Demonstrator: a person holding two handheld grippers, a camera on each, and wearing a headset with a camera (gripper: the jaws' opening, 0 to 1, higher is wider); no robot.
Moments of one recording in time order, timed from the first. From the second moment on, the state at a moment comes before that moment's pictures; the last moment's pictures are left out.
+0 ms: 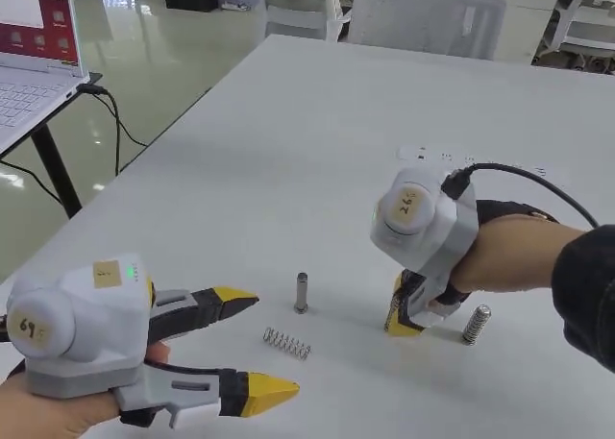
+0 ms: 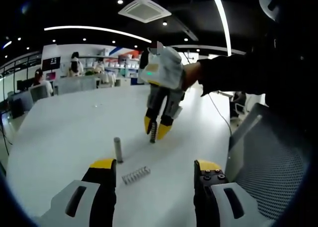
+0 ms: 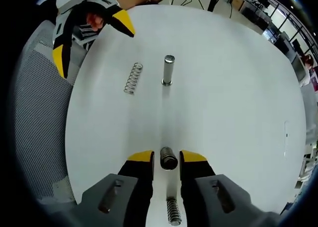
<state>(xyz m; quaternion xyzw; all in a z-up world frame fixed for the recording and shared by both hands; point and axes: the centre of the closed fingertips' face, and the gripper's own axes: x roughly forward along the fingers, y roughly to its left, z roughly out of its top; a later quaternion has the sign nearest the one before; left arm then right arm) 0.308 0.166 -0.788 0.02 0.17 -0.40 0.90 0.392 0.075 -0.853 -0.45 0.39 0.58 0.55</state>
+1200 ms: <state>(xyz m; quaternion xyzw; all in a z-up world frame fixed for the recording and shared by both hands) 0.305 0.166 -0.789 0.03 0.17 -0.40 0.90 0.352 0.133 -0.825 -0.43 0.33 0.63 0.55</state>
